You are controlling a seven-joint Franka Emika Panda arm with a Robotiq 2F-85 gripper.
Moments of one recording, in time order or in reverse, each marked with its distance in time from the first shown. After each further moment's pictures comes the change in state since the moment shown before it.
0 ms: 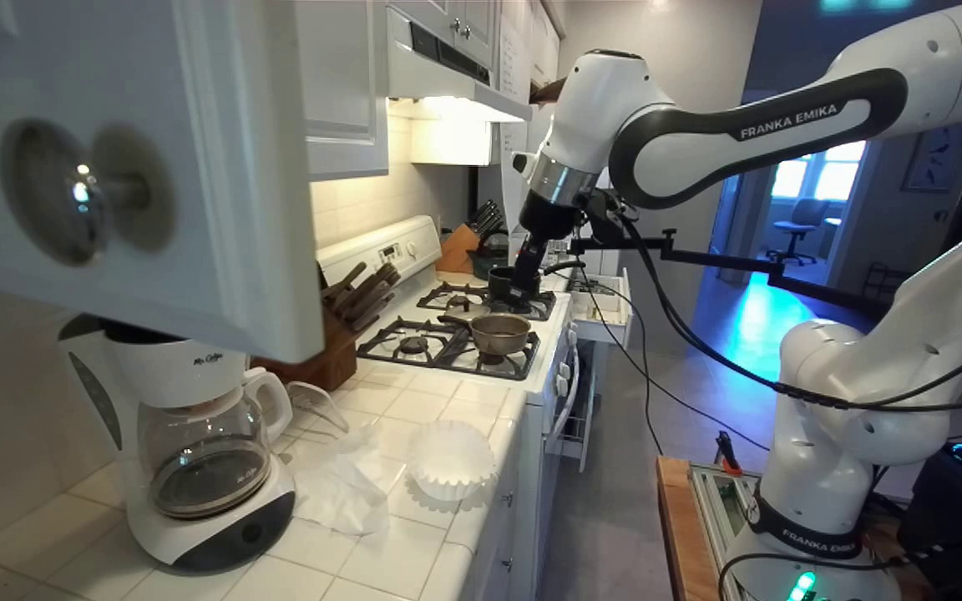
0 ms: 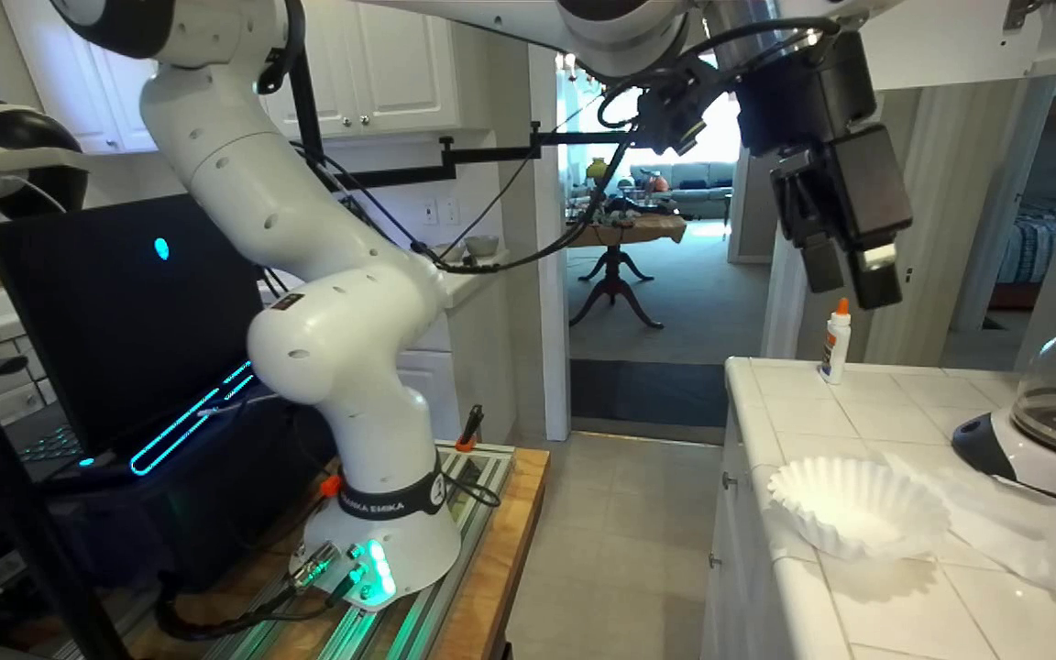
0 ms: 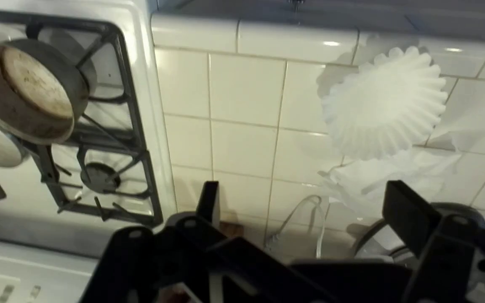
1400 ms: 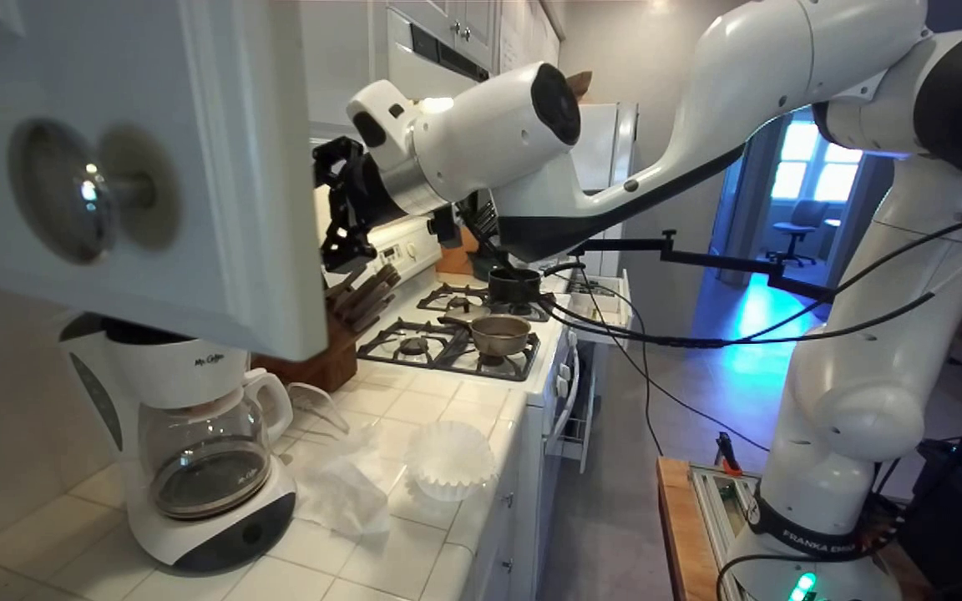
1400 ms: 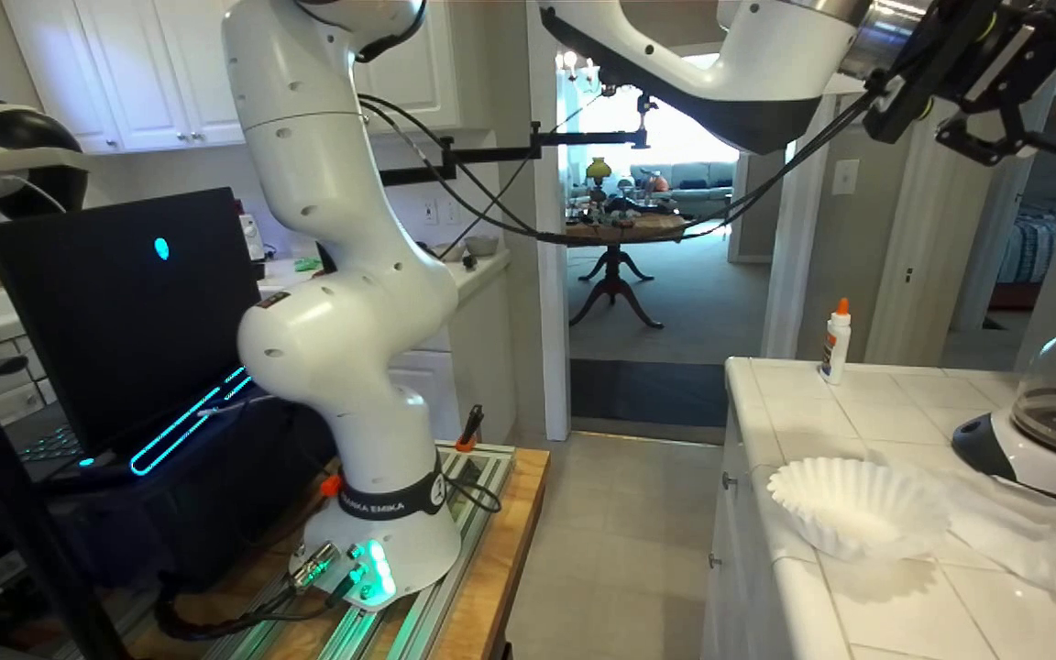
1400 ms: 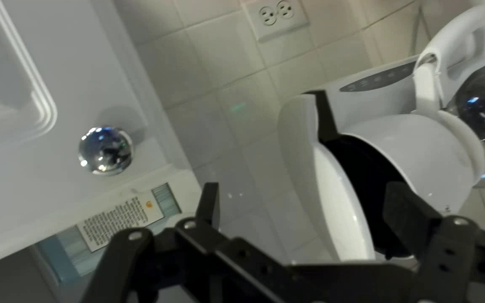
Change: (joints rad) arm -0.213 0.475 0.450 0.430 -1.136 0.620 0.314
